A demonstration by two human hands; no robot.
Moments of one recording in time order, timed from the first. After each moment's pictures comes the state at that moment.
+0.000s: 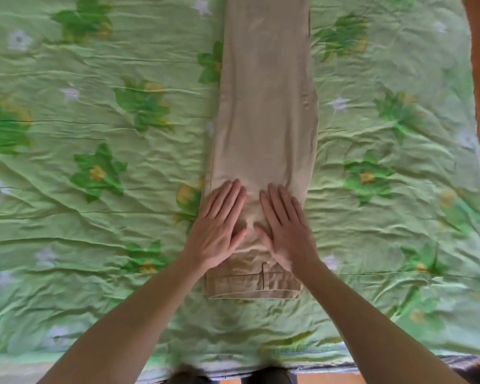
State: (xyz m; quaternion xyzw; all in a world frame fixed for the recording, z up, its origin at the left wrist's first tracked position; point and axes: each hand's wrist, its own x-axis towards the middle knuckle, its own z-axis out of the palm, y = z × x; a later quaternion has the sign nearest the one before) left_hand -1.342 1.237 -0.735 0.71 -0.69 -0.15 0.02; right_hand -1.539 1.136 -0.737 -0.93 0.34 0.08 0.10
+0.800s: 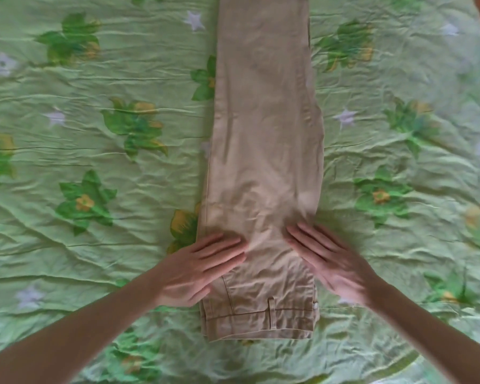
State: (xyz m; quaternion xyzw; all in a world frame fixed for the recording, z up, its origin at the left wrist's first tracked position) left_hand -1.279 1.253 -0.733 0.48 -0.87 -0.12 0.00; right_hand -1.610 1.076 -0.736 -0.99 0.12 0.04 0.04
